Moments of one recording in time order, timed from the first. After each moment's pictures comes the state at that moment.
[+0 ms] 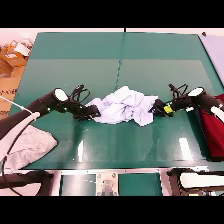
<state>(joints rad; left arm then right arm) -0.33 -1.45 0.91 0.81 -0.88 -1.46 -0.17 -1.50 0.90 -0.91 1.06 1.35</state>
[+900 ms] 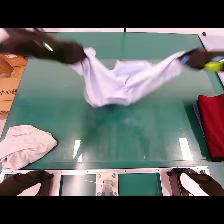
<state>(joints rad) -0.33 -1.15 1.74 1.10 -1.24 -1.50 -0.15 -0.91 1.38 -0.85 1.16 1.32</state>
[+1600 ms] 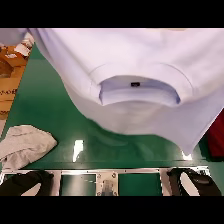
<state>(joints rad) -0.33 -0.99 1.98 1.30 -1.37 -1.51 -0.20 -0.68 1.57 -0.92 0.80 1.46</state>
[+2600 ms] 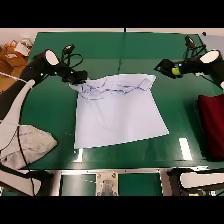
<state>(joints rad) -0.19 -1.68 1.55 1.14 -1.01 -1.50 -0.14 -1.54 1.45 -0.98 1.00 1.41</state>
